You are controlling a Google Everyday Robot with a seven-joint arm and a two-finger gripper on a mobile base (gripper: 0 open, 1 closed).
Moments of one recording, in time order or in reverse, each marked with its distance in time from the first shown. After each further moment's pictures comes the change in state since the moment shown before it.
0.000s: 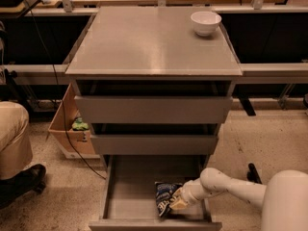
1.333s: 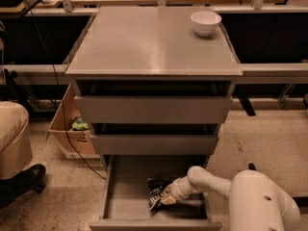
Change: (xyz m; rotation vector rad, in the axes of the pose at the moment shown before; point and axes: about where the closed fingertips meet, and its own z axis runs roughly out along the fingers) arm 0.001 -0.050 0.092 -0.016 -0.020 -0.034
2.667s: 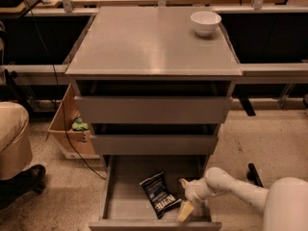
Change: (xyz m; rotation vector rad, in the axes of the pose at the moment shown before) arm 0.010 0.033 -0.081 0.006 -0.014 -0.030
